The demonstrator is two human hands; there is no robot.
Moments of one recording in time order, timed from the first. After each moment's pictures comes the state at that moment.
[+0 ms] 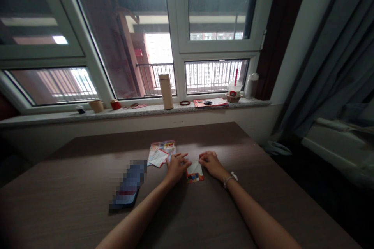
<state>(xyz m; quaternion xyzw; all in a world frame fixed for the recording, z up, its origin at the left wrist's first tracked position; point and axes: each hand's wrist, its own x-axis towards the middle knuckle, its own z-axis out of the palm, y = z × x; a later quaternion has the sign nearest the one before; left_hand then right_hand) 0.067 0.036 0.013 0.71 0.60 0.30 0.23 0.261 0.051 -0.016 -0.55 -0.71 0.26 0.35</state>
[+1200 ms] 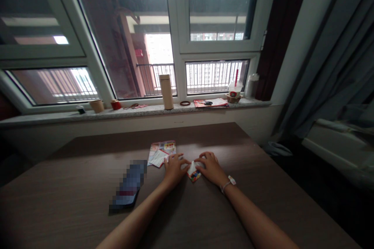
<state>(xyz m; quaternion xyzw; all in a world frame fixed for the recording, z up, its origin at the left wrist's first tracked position) 0.057 0.029 0.006 0.76 0.60 0.22 0.09 0.252 0.029 -0.007 -0.53 -0.79 0.13 0.28</state>
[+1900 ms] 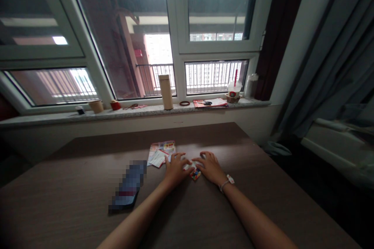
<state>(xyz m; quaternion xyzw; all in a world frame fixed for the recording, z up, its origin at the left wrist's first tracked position) 0.059 0.029 0.005 0.80 0.56 0.22 0.06 0.249 0.029 -0.003 -0.56 -0.78 0.14 0.24</state>
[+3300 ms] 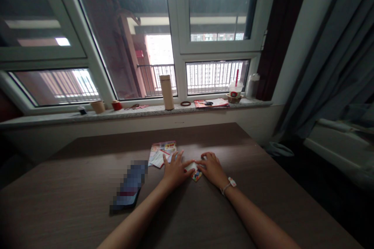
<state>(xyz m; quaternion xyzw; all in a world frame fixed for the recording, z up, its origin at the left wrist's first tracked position) 0.053 0.029 0.006 0.81 0.56 0.17 0.02 0.250 0.027 -0.009 -0.54 -0.79 0.09 0.28</state>
